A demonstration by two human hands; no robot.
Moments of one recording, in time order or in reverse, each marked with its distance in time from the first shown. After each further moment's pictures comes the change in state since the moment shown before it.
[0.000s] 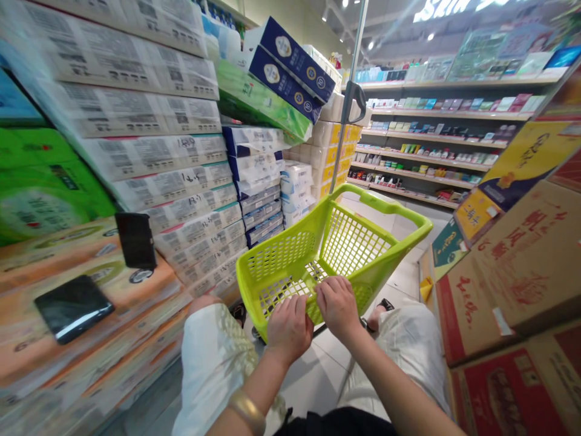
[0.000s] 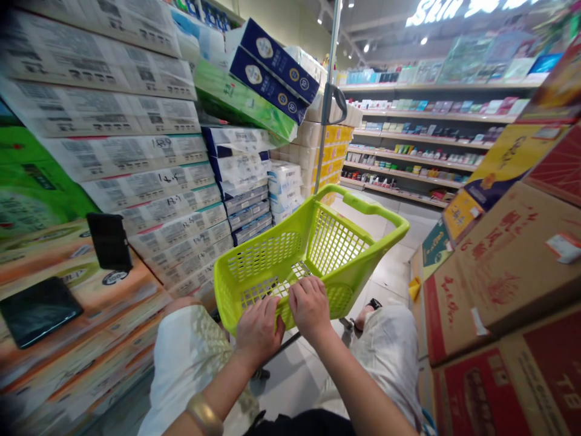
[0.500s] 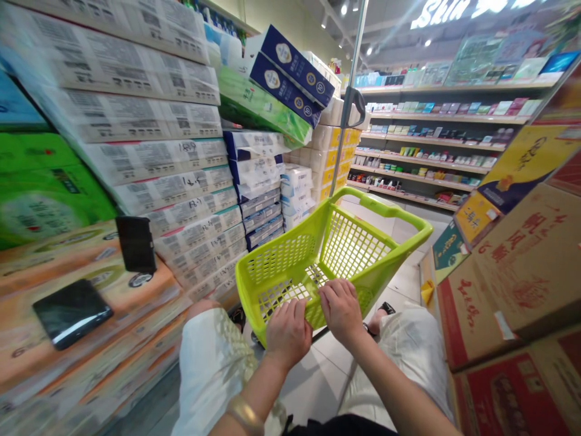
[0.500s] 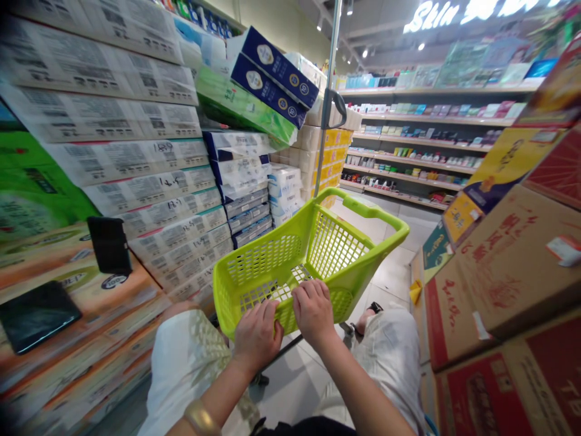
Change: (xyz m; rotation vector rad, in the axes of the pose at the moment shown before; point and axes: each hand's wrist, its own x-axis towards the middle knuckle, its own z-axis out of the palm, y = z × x) left_hand 0.000 -0.002 0.000 0.028 0.015 0.002; right_hand -0.002 0.006 -0.005 0.015 0.006 0.004
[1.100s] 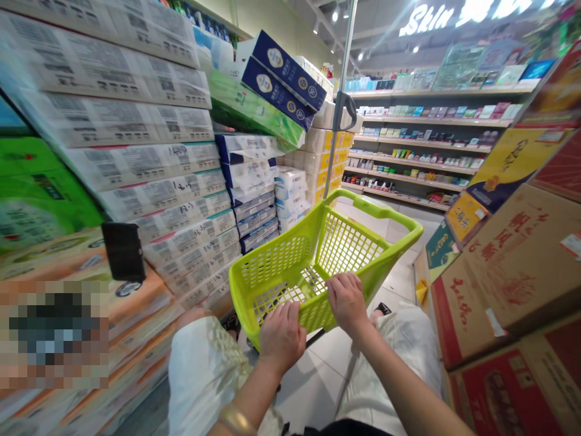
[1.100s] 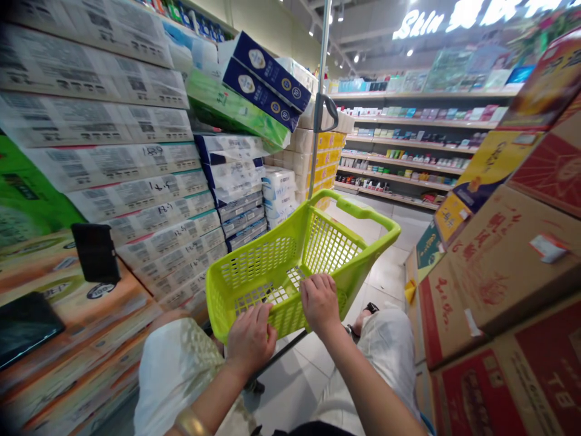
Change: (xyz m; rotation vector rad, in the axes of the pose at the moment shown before) left_hand 0.003 -0.004 0.001 0.017 0.000 -0.001; right_hand 0.011 0.024 -0.004 -0.072 0.009 0.055
